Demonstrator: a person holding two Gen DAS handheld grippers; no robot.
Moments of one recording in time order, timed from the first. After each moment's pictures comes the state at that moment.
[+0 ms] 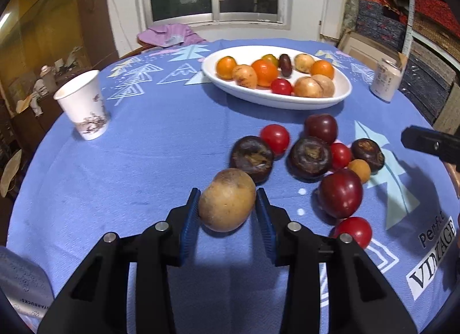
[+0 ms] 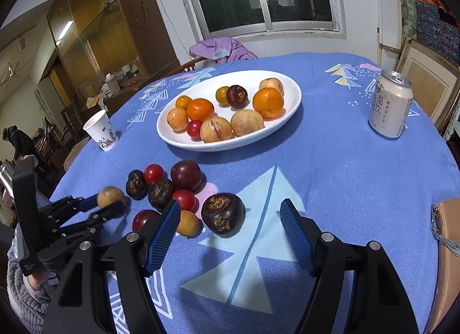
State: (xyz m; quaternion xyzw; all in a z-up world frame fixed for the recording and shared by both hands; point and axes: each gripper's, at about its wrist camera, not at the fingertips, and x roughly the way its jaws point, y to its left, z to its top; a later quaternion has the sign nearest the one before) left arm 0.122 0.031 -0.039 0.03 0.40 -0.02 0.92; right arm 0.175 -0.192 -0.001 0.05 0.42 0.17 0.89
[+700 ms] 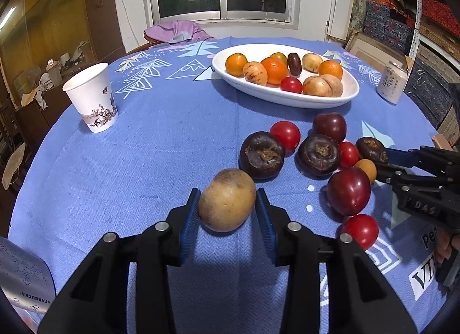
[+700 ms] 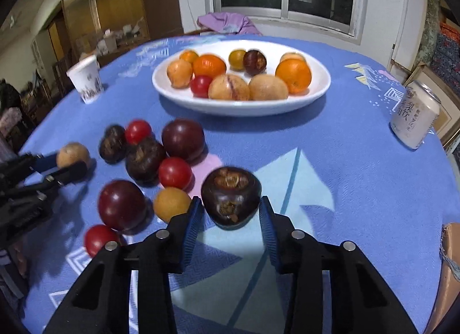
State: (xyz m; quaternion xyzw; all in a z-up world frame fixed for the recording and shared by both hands) left arm 0.123 0.033 -0.041 0.02 0.41 -0.02 0.91; right arm 0.187 -0.145 -0.036 -0.06 0.43 0.16 0.88
